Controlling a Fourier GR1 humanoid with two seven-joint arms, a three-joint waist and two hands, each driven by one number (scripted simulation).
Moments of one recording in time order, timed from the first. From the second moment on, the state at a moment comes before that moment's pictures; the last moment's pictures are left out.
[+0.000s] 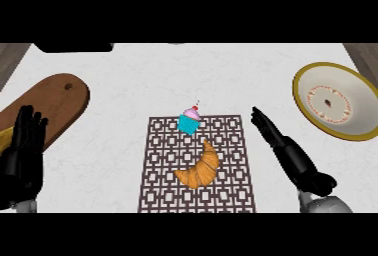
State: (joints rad) left arm 0.07 0.35 -0.02 -1.66 0.25 0.37 -0.08; right arm -0.08 -0.27 0.28 -1.52 -0.09 0.11 -0.19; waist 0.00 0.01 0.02
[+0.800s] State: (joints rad) left arm -0.15 0.44 -0.14 -1.62 0.06 0.35 0.13; right arm 0.20 -0.15 0.09 -1.58 -0.08 -0.13 -0.55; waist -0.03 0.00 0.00
